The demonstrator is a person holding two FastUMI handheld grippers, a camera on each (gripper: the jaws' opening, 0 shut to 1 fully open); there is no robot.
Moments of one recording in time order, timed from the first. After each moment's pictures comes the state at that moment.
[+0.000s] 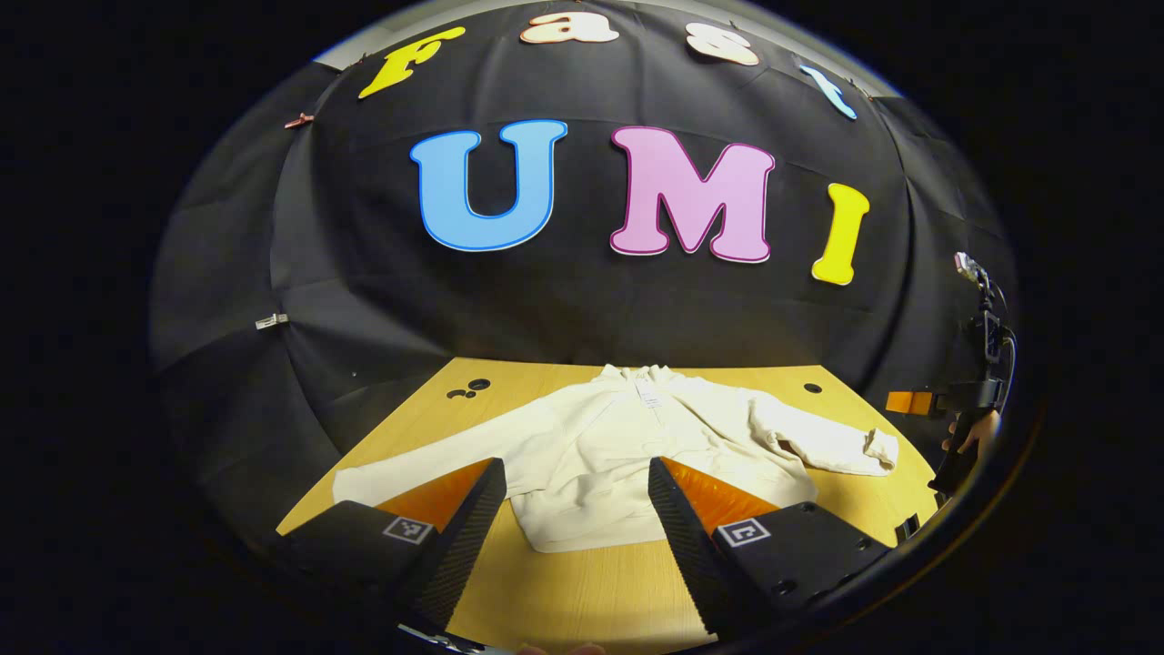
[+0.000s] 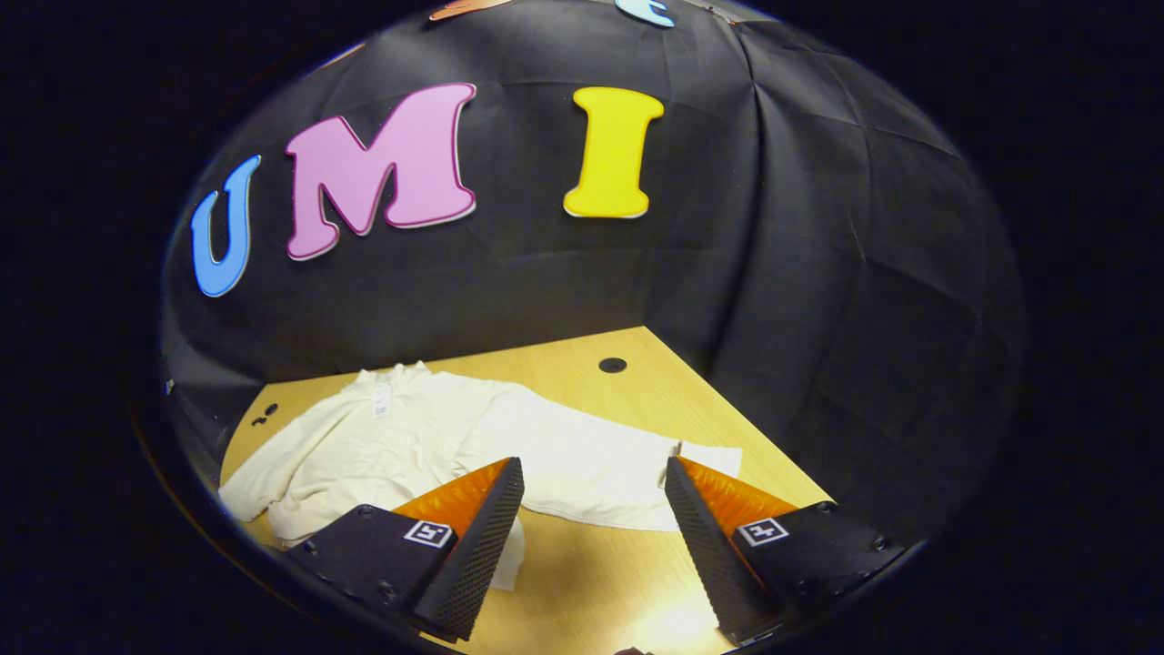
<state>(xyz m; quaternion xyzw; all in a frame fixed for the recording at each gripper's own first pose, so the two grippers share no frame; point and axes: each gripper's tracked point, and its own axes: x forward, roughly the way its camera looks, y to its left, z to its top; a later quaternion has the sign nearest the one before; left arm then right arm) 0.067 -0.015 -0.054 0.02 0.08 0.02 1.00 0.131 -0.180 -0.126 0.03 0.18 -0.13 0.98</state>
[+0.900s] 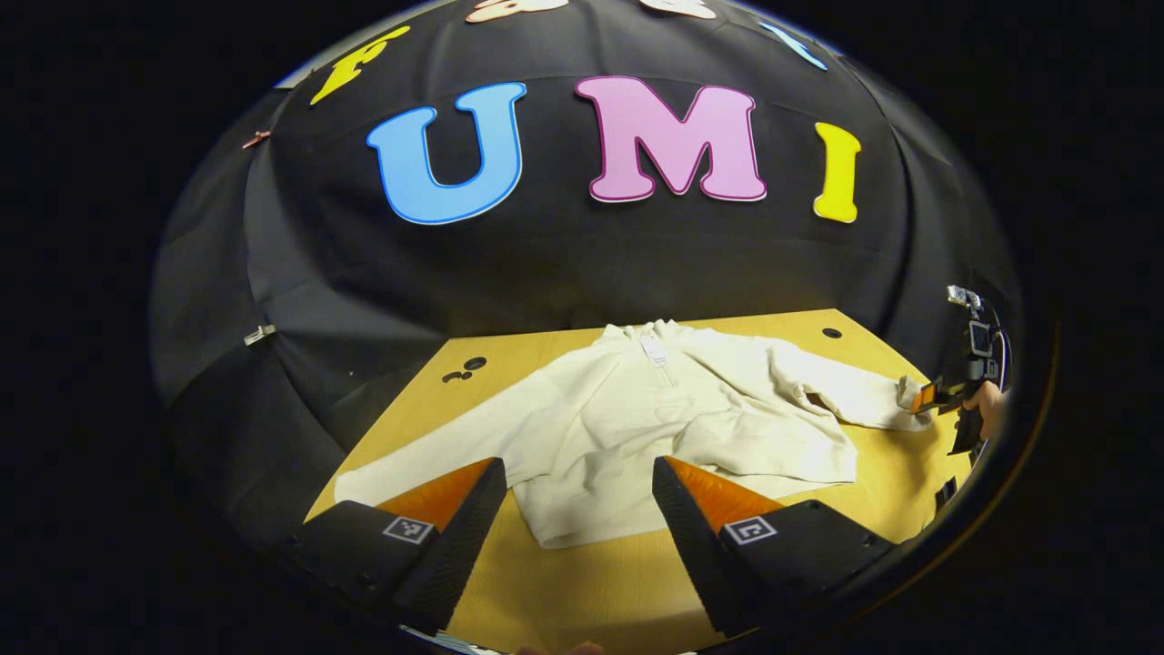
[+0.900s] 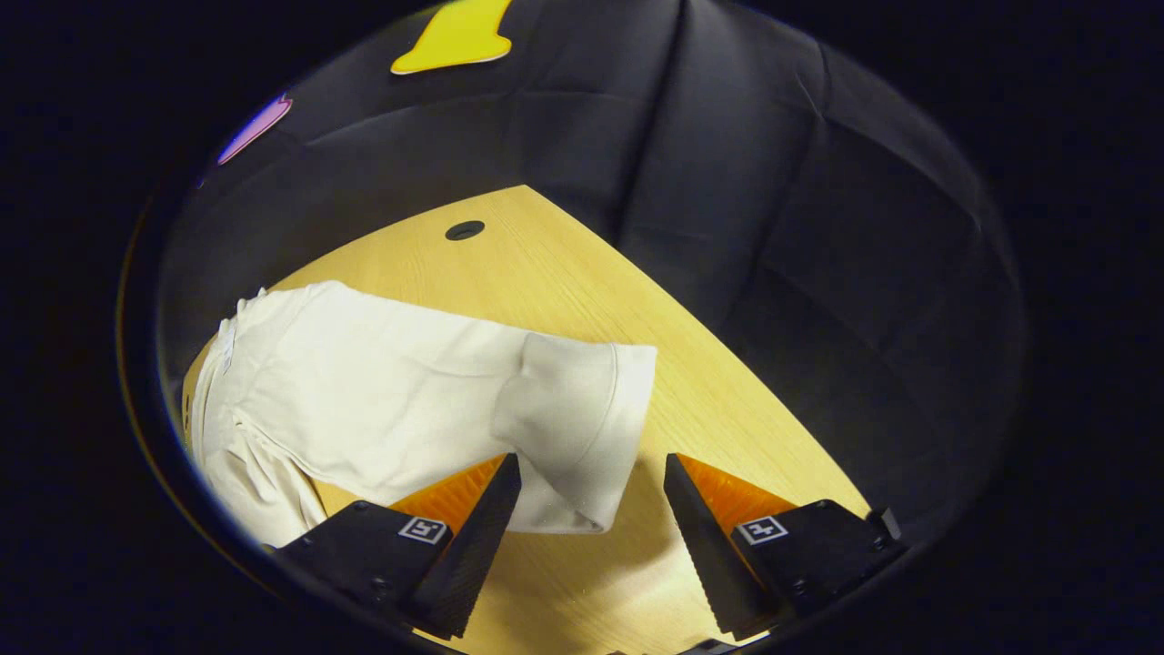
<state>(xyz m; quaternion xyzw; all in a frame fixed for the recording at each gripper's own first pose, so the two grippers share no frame) 0.104 -0.026 -0.098 0.08 0.13 0.03 0.99 0.159 -0.318 -0.283 0.09 0.36 -0.24 0.90</state>
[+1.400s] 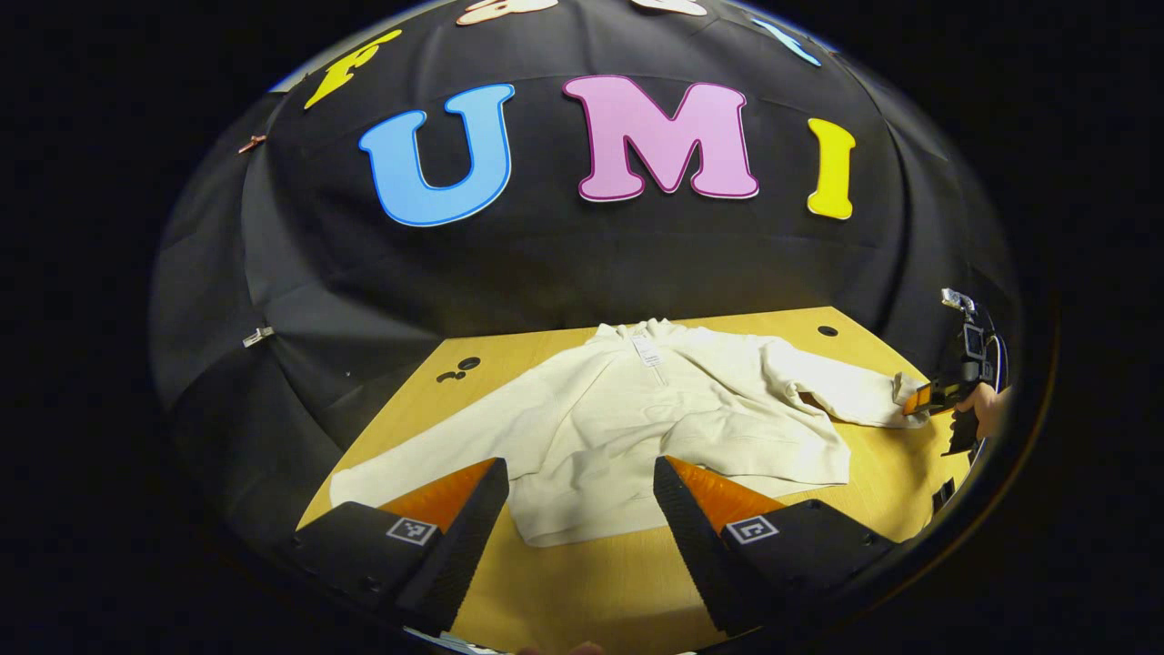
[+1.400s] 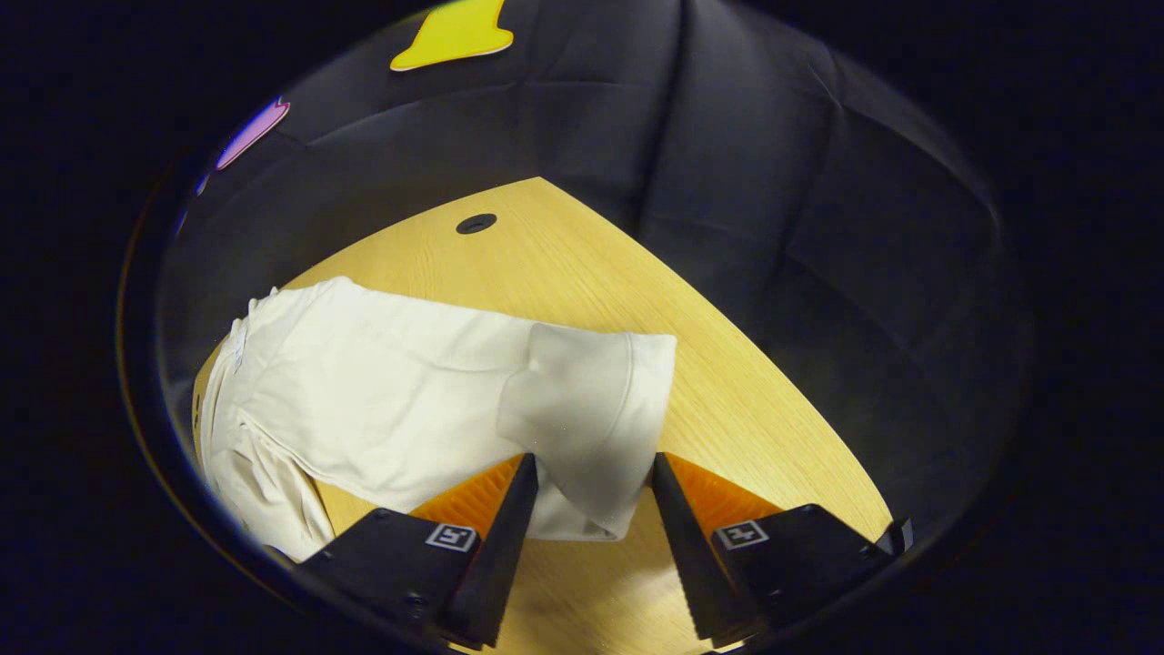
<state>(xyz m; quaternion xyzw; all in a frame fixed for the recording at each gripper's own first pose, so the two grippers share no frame) 0.104 -0.038 -0.101 0.08 0.13 0.03 0.99 0.172 -0.309 -0.290 0.10 0.36 -0.19 0.91</state>
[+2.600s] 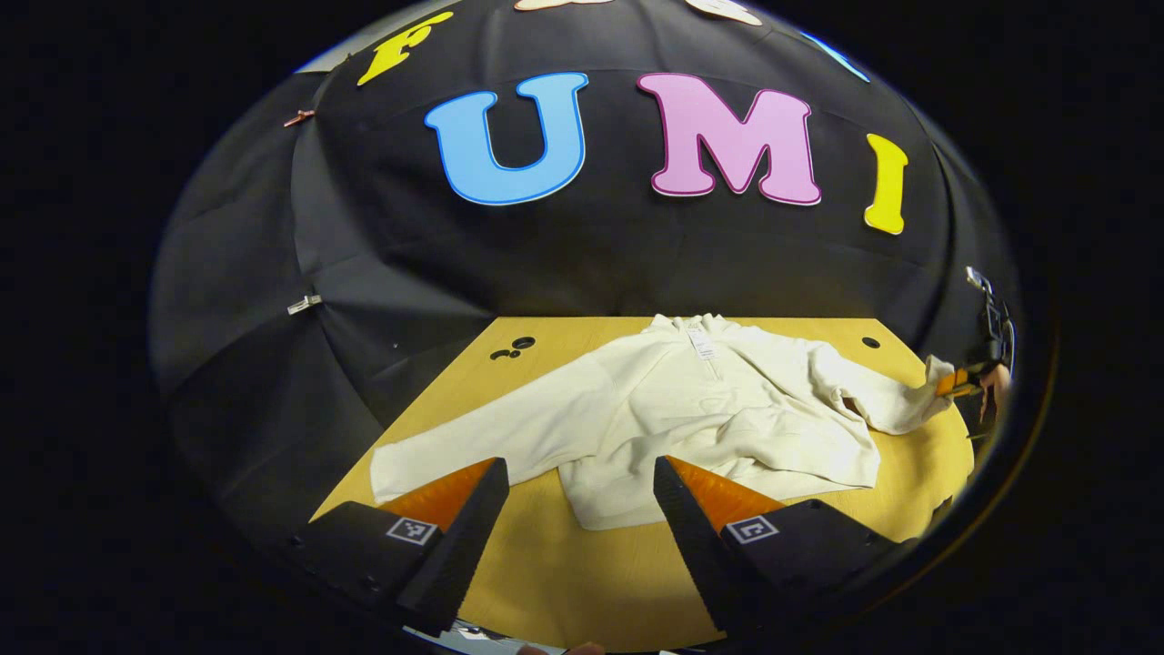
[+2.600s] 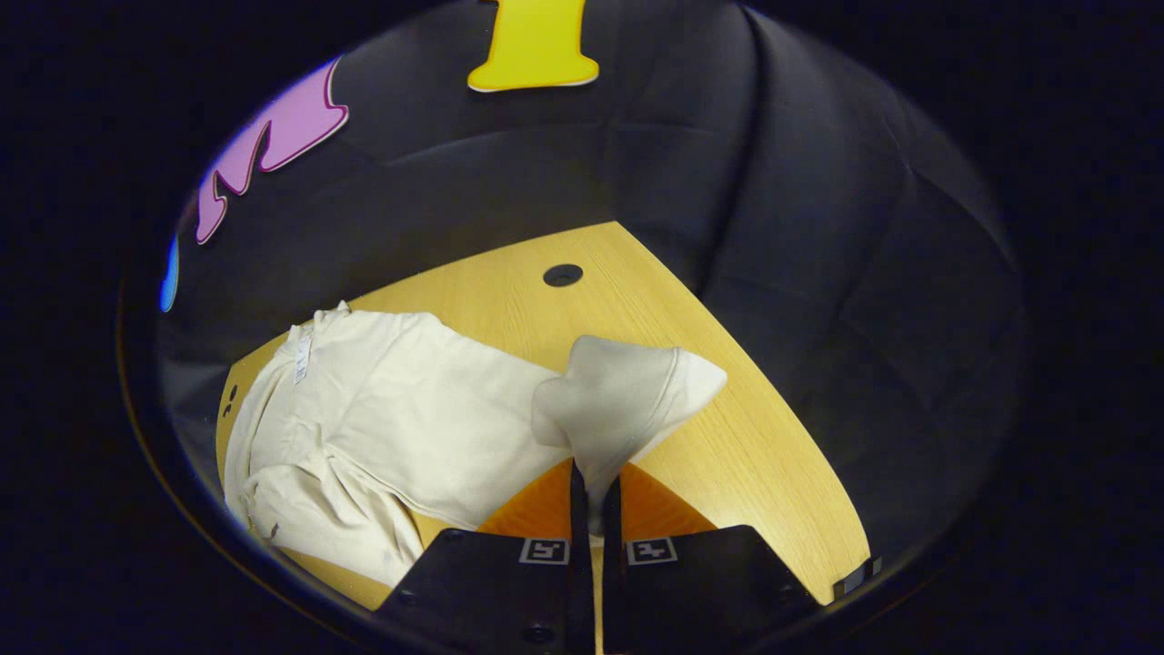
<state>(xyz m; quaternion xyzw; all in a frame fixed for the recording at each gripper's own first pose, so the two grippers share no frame) 0.084 0.025 -0.095 0.04 0.14 0.09 0.98 0.216 -0.259 -0.197 0.06 0.31 -0.11 0.94</state>
